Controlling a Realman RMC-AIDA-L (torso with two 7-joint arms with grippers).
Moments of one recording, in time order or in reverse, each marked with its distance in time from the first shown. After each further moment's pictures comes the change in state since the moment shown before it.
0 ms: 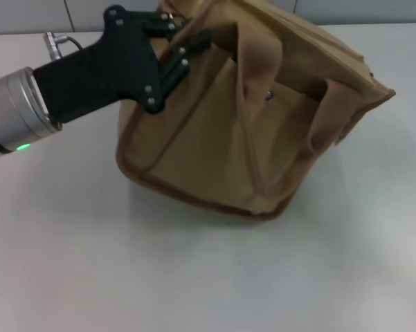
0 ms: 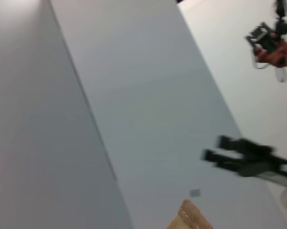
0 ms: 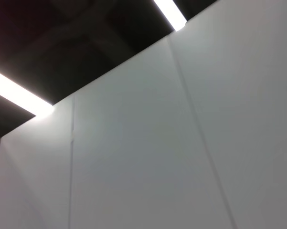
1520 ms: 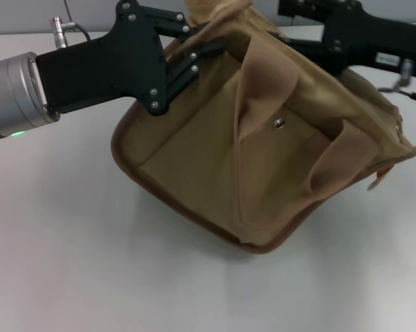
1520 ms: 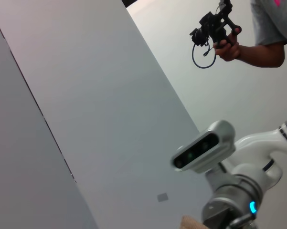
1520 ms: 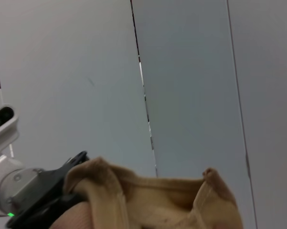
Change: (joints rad) left arm -0.040 0.007 -0.104 0.059 0.163 0.063 -0.040; right arm 0.043 0.003 -0.865 -0.697 -0.150 0.471 0.727
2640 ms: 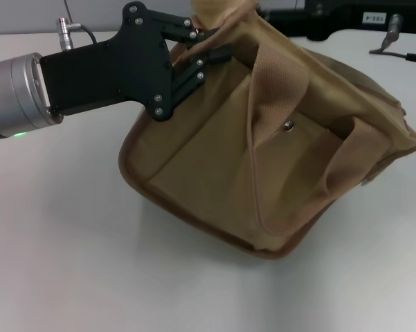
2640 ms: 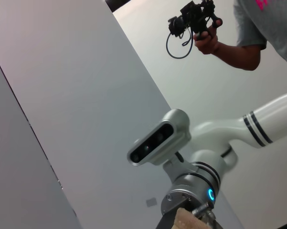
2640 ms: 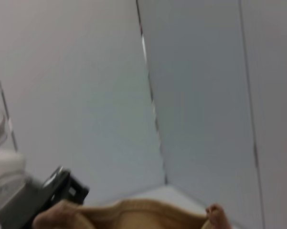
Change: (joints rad) left arm -0.014 0.000 -0.004 0.002 0.026 0.026 0.008; right arm 0.113 -0.016 0.011 -0.144 -0.180 -0.007 0.264
